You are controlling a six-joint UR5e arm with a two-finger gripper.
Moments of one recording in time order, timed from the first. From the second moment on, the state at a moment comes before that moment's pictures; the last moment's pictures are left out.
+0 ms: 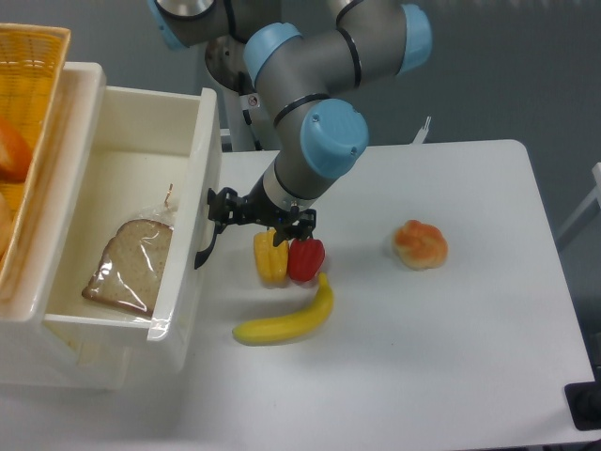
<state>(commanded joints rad) 2.42 -1.81 -1.65 -1.47 1.21 0.52</state>
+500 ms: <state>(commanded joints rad) 2.47 -1.81 -1.60 -1.47 1.21 0.52</state>
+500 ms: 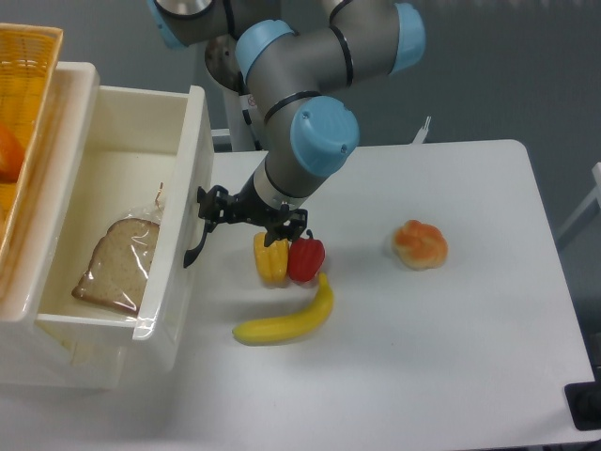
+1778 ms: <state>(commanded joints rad) 2.46 -1.91 -1.60 -1.46 1.26 0.52</state>
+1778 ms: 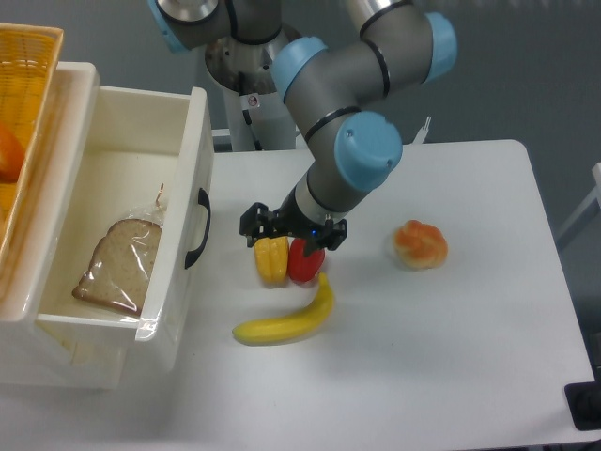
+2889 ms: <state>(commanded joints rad) 2.41 -1.93 -1.63 -1.46 1.28 0.52</state>
